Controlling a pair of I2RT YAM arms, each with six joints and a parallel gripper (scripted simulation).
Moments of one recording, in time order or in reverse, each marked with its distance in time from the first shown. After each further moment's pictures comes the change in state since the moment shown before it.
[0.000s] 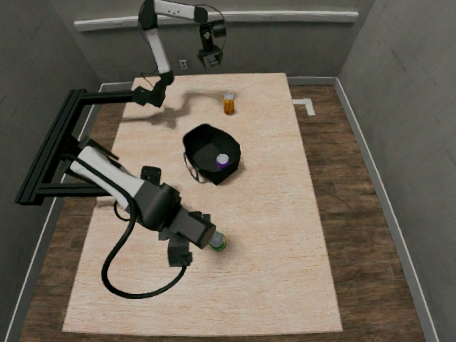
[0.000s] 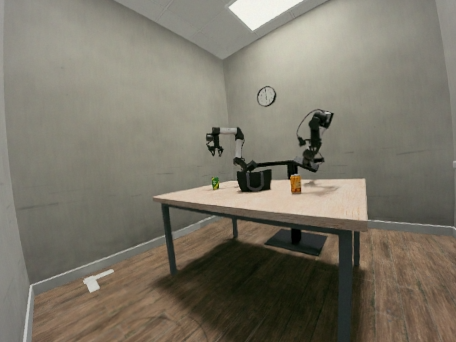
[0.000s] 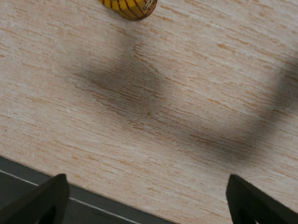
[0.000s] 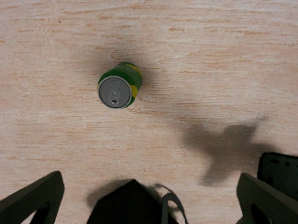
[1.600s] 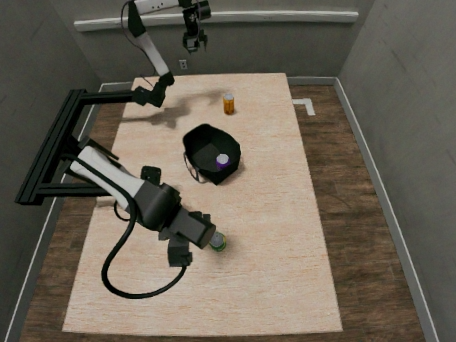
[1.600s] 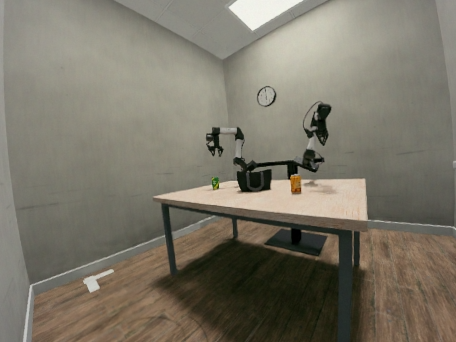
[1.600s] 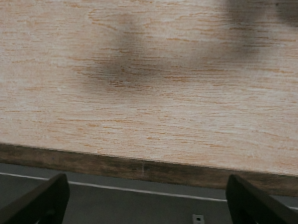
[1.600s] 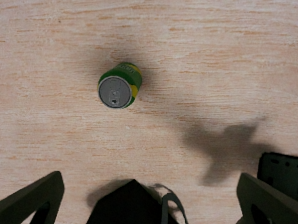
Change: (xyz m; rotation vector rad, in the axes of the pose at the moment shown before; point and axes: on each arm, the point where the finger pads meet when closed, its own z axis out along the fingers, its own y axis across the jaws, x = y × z) left arm 0.058 -0.050 -0.075 0.021 0.056 0.309; right arm 0.000 0.000 0.000 0.000 0.000 0.000
